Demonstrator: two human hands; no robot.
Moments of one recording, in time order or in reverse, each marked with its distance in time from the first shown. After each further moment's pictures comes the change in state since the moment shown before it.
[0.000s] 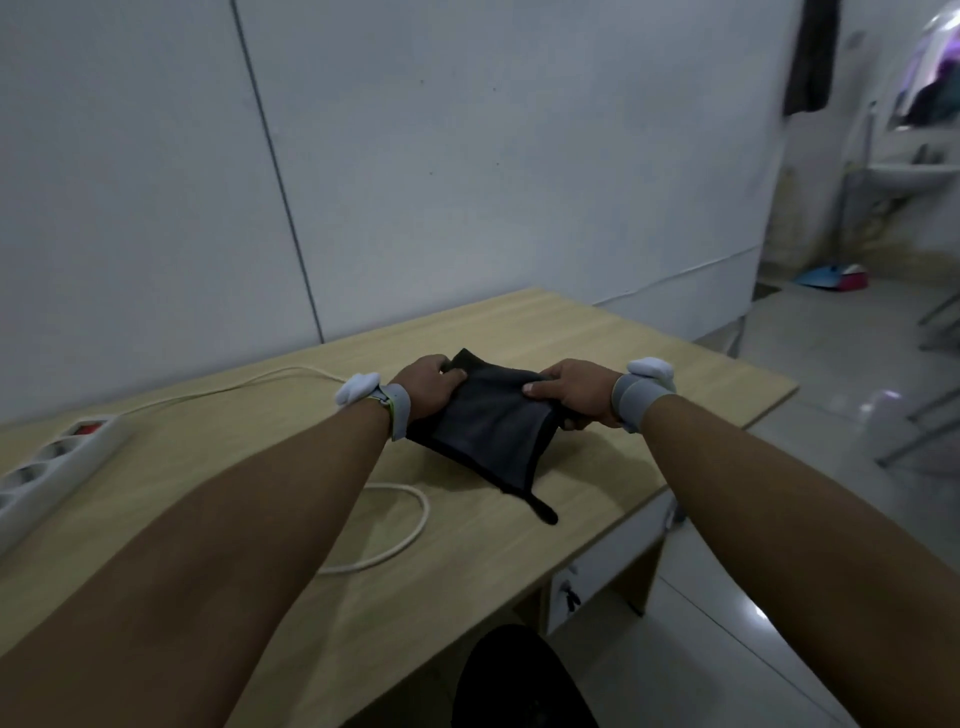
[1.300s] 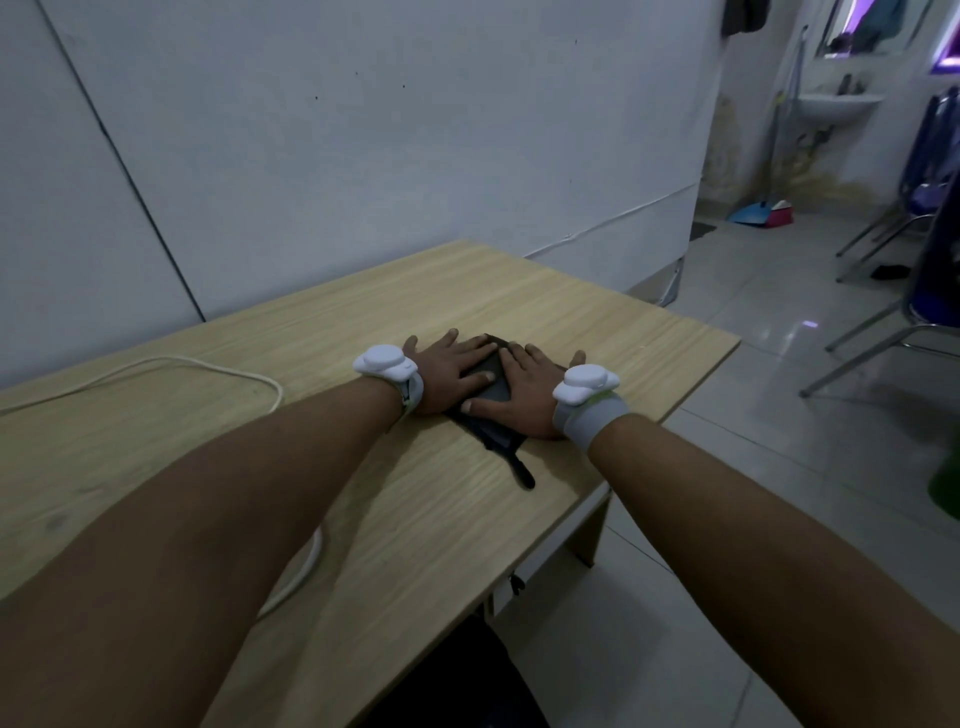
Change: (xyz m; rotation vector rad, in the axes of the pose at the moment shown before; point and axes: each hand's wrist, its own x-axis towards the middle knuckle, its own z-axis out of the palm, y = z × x) left_hand 0.088 0.044 0.105 0.597 -0.284 0.407; right_hand 0.020 0.067 -0.002 -0.833 0.129 0.158
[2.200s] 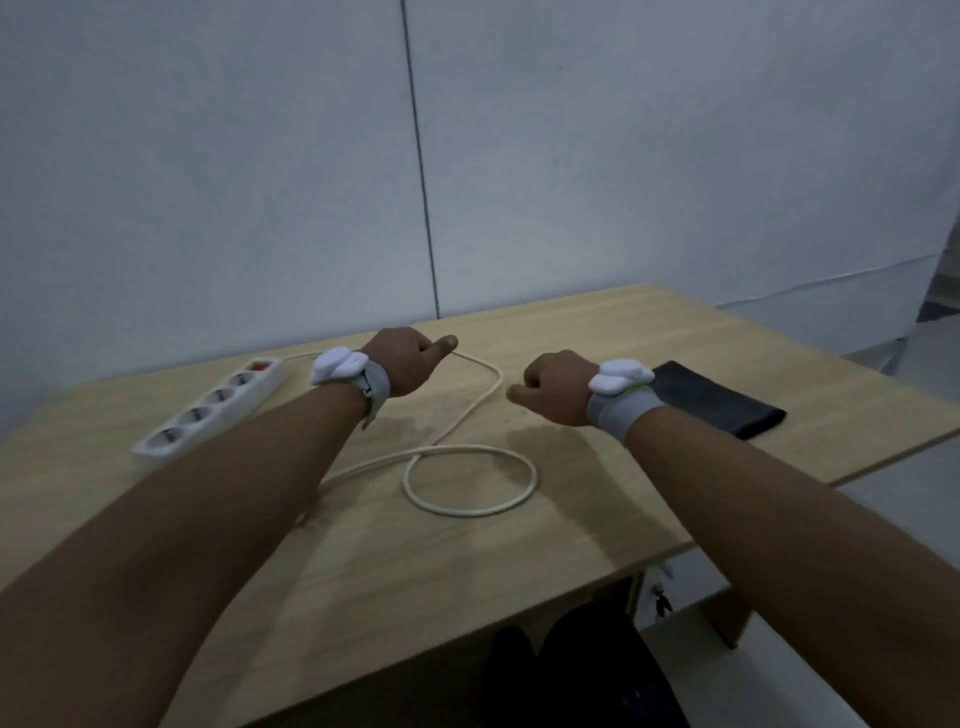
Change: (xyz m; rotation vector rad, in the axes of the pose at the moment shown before) left_hand -0.276 -0.122 -0.058 -0.277 0.449 -0.571; right_hand -0.062 -0.193 -0.052 0.127 0.126 -0.489
